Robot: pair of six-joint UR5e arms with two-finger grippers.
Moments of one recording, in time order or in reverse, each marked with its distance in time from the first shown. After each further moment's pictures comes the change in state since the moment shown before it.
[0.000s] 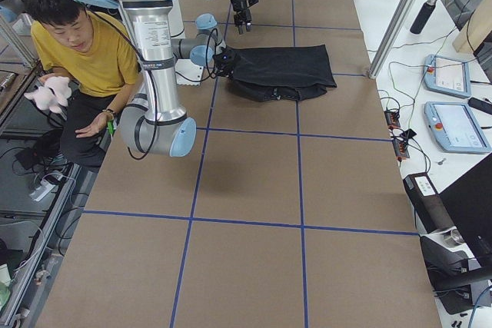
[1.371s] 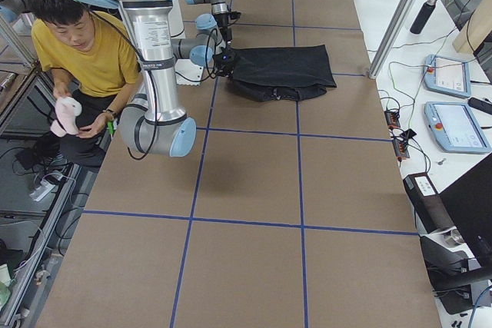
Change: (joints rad) left arm 0.204 -0.032 0.033 0.081 0.210 -0.107; right arm -0.001 -0.001 0.001 0.001 0.000 0.000
